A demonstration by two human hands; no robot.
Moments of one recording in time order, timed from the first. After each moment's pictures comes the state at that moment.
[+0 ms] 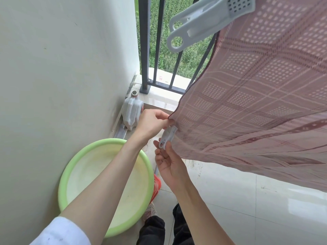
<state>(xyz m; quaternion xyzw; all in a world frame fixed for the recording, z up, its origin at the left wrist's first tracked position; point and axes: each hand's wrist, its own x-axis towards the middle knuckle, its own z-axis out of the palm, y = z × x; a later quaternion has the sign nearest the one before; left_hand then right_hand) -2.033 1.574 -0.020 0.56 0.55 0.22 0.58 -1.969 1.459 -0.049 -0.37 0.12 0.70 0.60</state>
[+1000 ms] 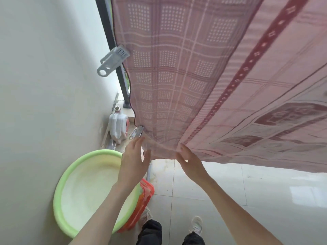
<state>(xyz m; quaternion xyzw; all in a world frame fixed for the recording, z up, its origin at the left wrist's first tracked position) -2.022 1.442 0.001 0.77 0.52 0.21 0.30 -1.842 1.370 0.006 -0.77 -0.40 0.43 0.24</state>
